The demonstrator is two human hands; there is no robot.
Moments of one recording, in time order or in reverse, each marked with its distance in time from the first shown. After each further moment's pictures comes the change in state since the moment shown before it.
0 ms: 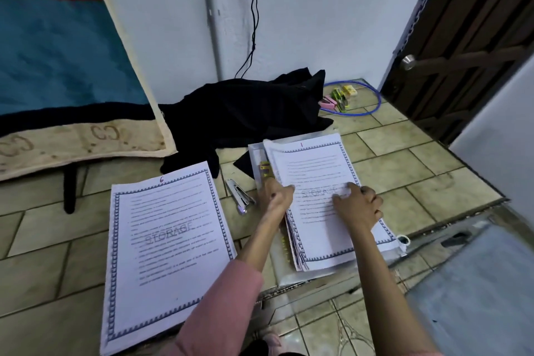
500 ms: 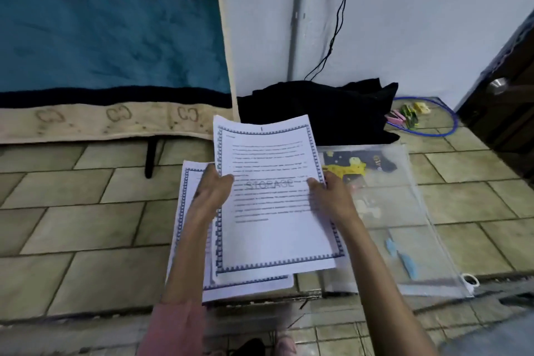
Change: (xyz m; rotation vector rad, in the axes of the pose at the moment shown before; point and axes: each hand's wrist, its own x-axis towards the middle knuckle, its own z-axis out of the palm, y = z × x) left_hand -0.026 -0.058 -0.205 -0.143 0.295 -0.089; right_hand -0.082 -0.113 0.032 0.490 -0.461 -0.486
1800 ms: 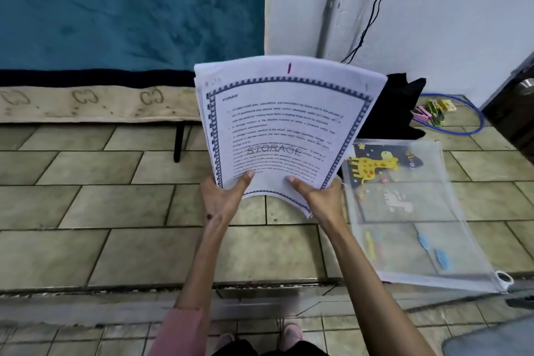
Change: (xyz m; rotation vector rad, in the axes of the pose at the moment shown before) left_hand -0.043 -0.031 -0.025 -0.405 0.295 0.233; right_hand -0.039 -0.029 0.070 0.395 0.100 -0.104
